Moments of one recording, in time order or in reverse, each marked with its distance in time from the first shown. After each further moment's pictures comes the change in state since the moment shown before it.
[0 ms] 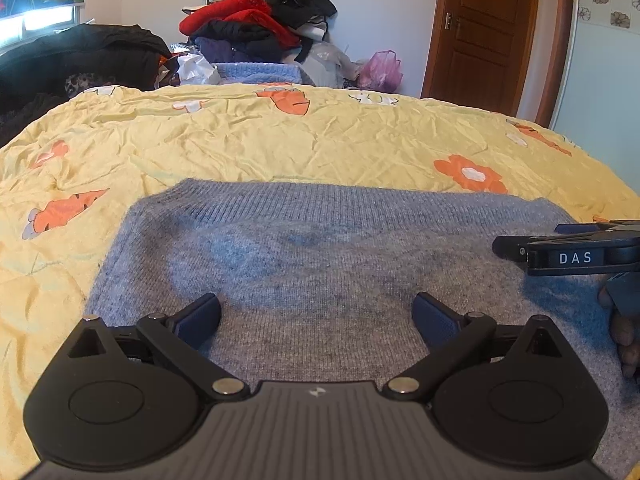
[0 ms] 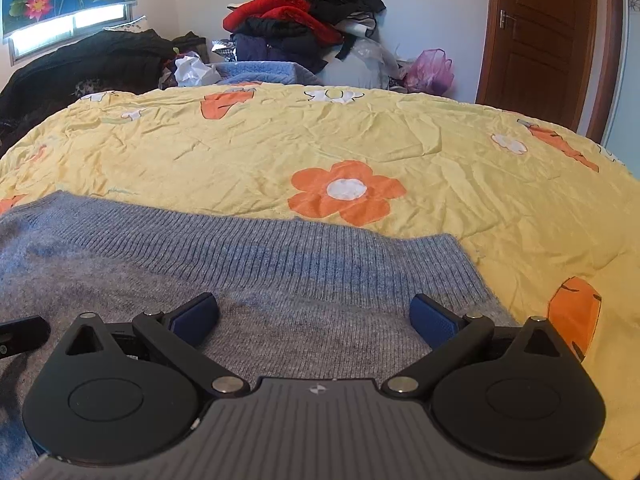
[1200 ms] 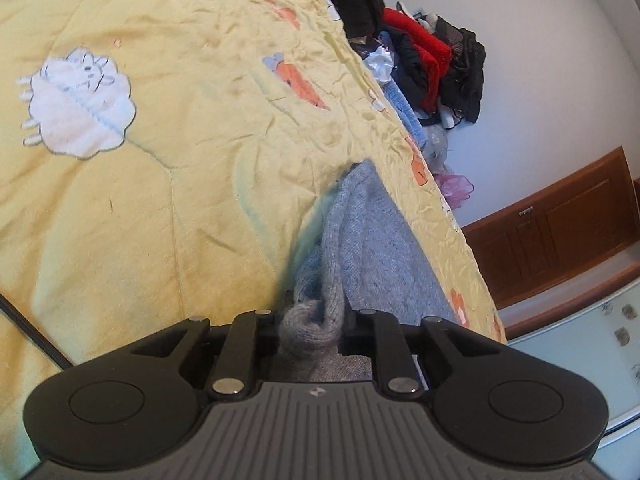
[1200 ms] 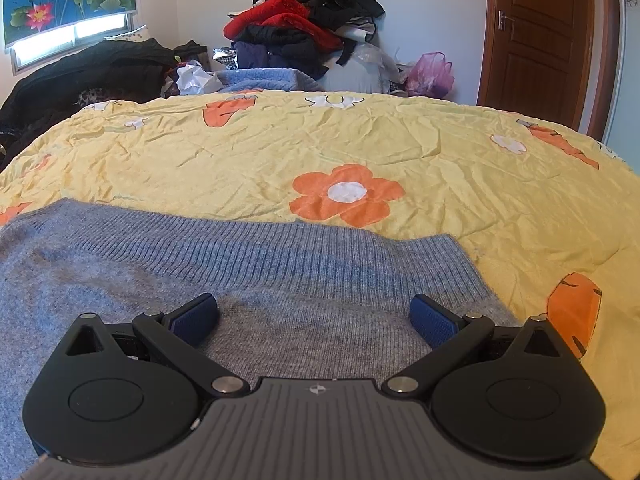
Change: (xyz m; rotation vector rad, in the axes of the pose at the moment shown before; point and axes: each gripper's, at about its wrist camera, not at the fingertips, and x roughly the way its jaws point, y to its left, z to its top) left arm -0.093 0.128 -0.087 -0.914 -0.042 -0.138; right arm -0.005 -0.002 -0.002 0.020 -0.020 0.018
